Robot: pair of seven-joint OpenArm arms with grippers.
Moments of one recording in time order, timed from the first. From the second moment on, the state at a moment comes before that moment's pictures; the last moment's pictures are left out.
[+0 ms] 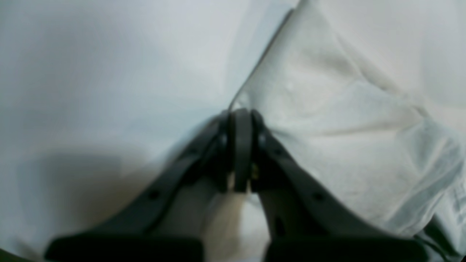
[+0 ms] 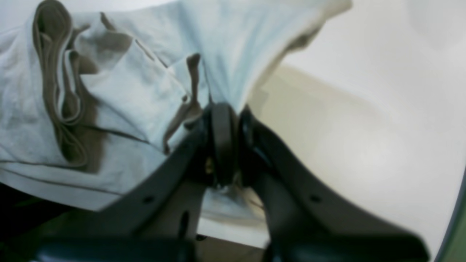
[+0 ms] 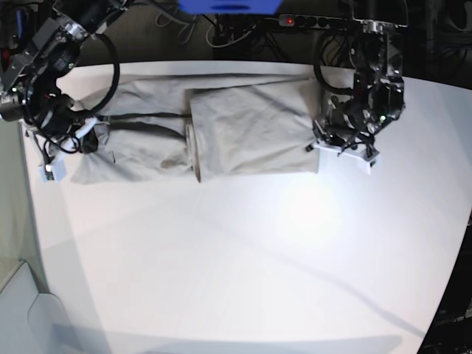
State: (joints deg) left arm 7.9 -9.0 -1.8 96.6 -34.1 25.8 58.6; right arm -2.9 -1.2 40.6 110.2 27.9 40.0 -82.9
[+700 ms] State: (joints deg) left arm 11.2 -9.0 -5.4 106.4 -34.4 25.8 59.7; right arm -3.3 -1.1 34.8 110.5 28.0 40.0 -82.9
